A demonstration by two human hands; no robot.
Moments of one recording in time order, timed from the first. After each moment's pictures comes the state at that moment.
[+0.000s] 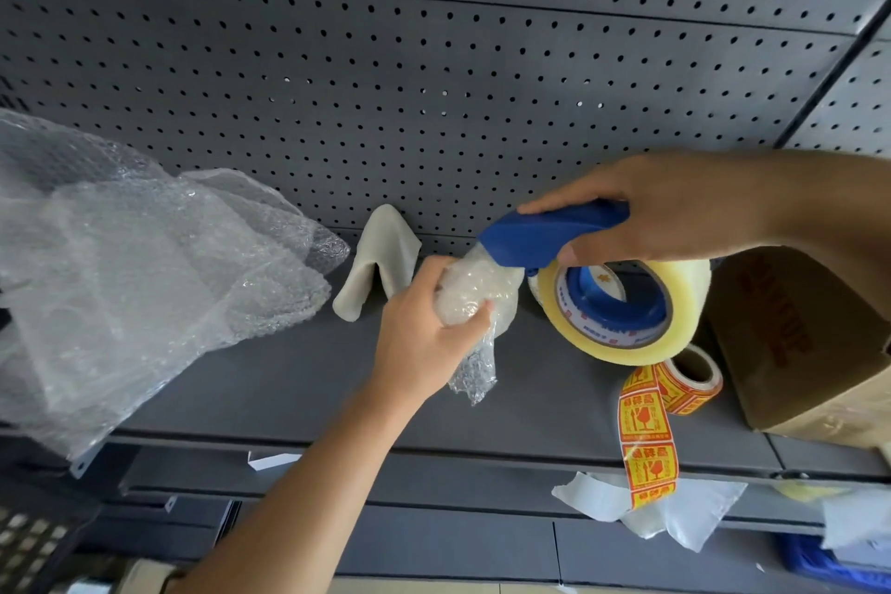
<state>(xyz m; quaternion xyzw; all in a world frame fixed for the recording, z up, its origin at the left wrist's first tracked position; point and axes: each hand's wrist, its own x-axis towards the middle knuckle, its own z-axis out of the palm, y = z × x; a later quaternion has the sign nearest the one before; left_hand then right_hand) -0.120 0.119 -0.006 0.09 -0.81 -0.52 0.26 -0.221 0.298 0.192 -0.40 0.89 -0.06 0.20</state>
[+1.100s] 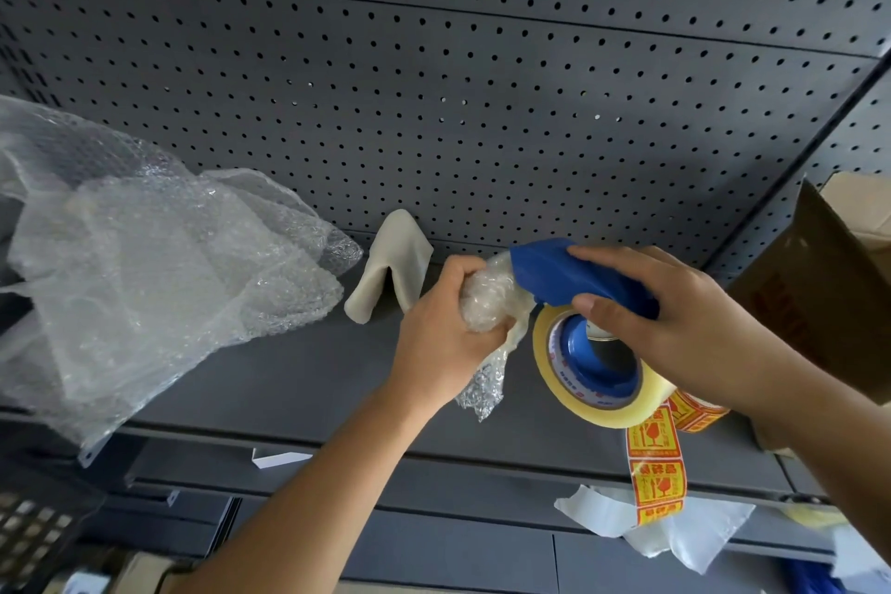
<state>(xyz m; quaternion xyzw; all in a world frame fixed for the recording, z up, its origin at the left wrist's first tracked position) -0.121 0.125 0.007 0.11 -0.82 -0.53 0.18 -0.185 0.333 0.101 -0.28 0.91 -0.30 0.07</state>
